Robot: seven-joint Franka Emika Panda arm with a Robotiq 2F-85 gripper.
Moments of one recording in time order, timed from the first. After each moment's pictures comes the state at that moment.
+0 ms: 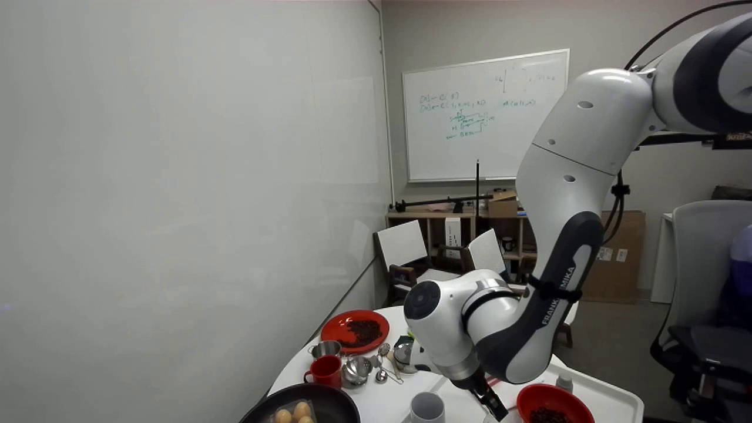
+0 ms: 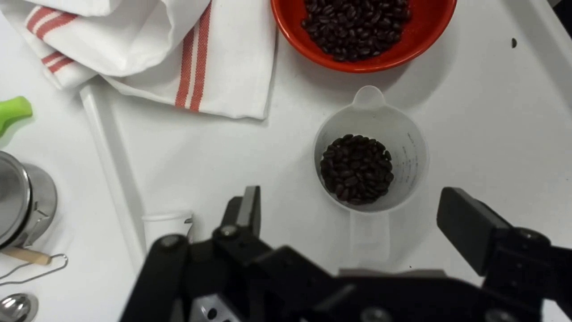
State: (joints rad) arm 0.19 0.92 -0.01 -1.77 -0.63 2.34 -0.29
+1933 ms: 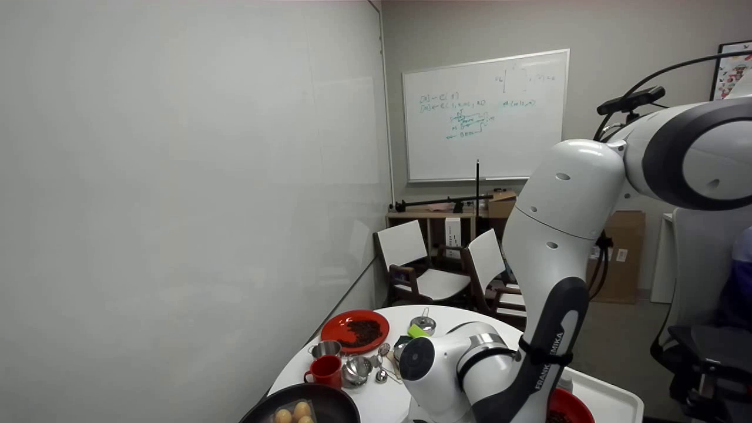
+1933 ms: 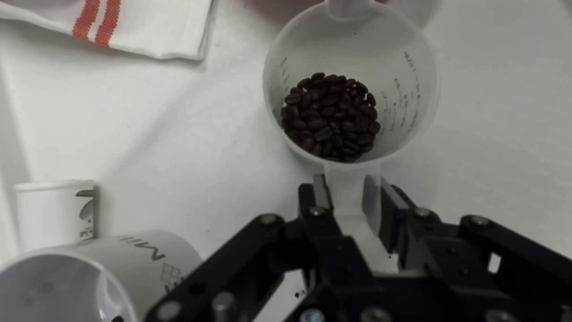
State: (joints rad) arm 0.20 1.16 0.02 -1.58 -0.62 2.34 -0.28
